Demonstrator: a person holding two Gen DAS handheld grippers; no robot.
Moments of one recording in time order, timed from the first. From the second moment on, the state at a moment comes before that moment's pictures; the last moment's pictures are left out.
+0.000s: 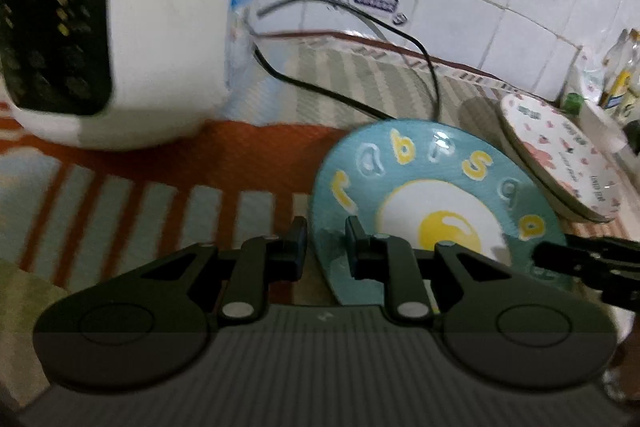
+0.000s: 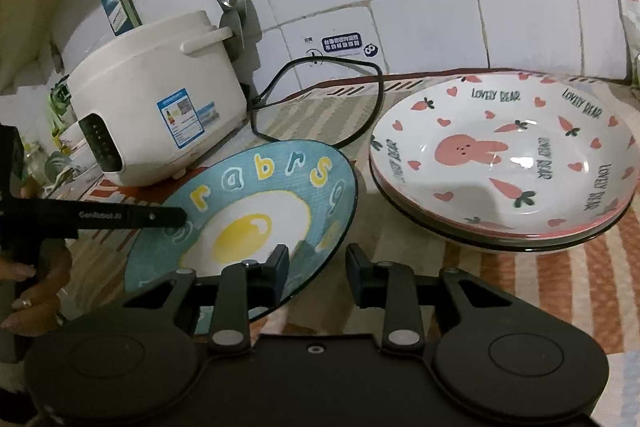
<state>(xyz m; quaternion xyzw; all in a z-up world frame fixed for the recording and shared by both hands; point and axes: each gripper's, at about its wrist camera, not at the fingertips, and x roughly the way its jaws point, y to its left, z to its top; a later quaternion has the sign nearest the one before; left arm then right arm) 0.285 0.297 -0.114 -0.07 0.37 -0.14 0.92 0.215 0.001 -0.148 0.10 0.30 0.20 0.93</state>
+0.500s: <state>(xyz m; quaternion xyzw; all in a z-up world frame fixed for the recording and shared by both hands) 0.284 0.292 -0.110 -0.08 0.37 -0.12 0.92 0.223 0.009 -0.146 0.10 0.32 0.18 0.93</state>
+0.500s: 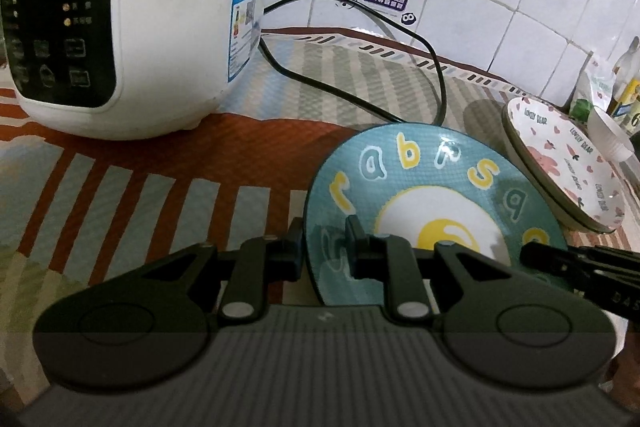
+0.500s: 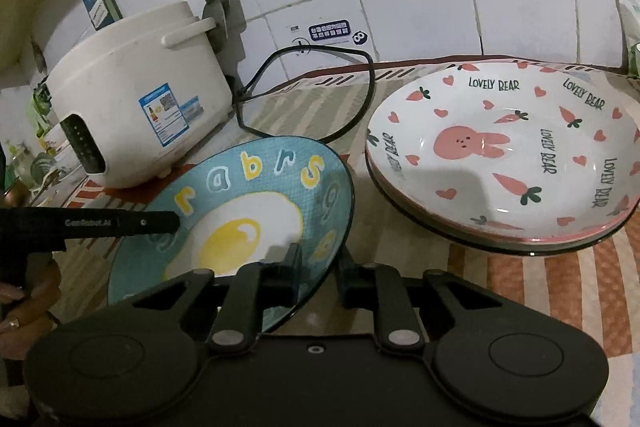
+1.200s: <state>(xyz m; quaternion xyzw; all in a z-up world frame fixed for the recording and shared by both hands) 0.225 0.260 -0.038 -0.06 0.36 -0.14 0.92 0.175 -0.037 -0.073 0.10 0.31 0.20 0.92</state>
